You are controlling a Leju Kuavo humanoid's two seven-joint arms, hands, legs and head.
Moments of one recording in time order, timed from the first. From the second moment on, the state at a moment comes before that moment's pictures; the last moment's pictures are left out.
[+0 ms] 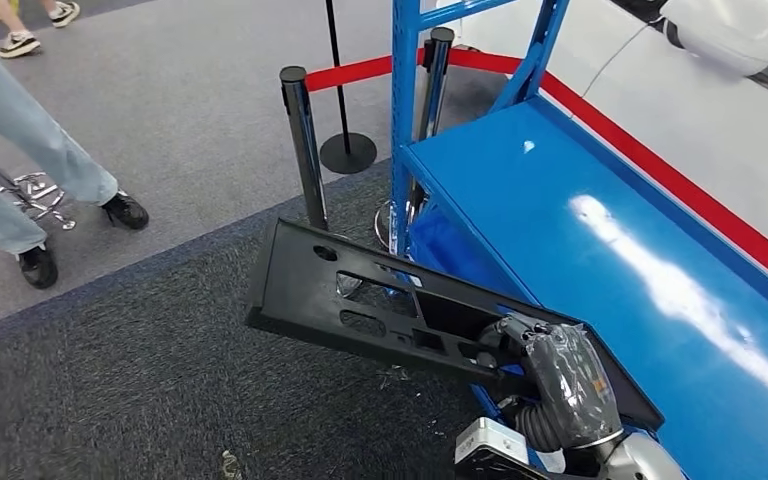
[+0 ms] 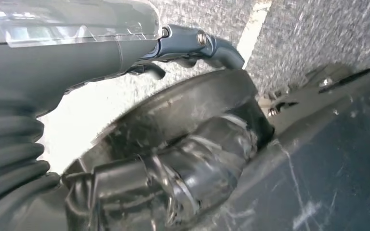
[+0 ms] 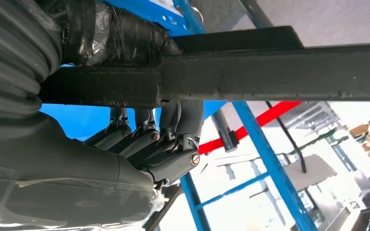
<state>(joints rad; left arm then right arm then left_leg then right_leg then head) -0.11 -0.11 -1.24 -0.17 0.72 0.19 0.06 -0.17 -0.69 0.93 -2.16 0.79 -0.32 0.55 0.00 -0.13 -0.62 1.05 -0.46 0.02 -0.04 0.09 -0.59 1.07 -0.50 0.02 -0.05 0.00</state>
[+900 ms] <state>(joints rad) -0.08 -0.04 -0.76 -0.17 1.44 0.45 -0.63 -0.01 -0.74 0.89 -2.21 0.92 -0.38 0.57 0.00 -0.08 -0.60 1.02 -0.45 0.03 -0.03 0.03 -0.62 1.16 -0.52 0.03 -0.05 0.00</state>
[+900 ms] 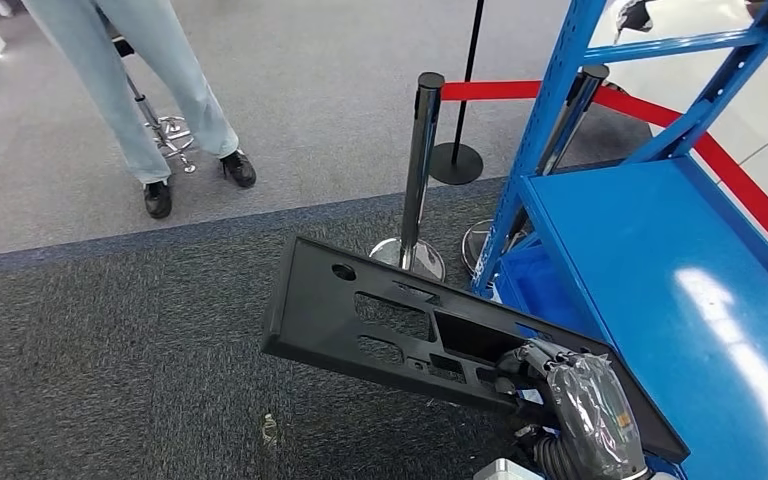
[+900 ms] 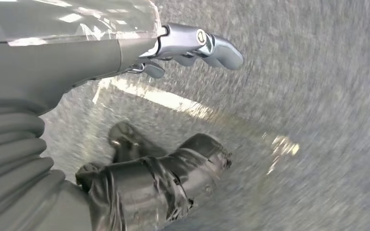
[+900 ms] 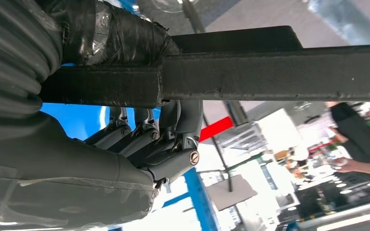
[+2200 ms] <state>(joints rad) -0.07 -0.07 -0.43 -0.17 1.46 0.37 -0.61 -0.03 -0.75 0.88 -2.24 0.88 -0.36 0.57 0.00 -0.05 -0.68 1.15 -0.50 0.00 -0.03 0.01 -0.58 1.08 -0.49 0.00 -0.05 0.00</state>
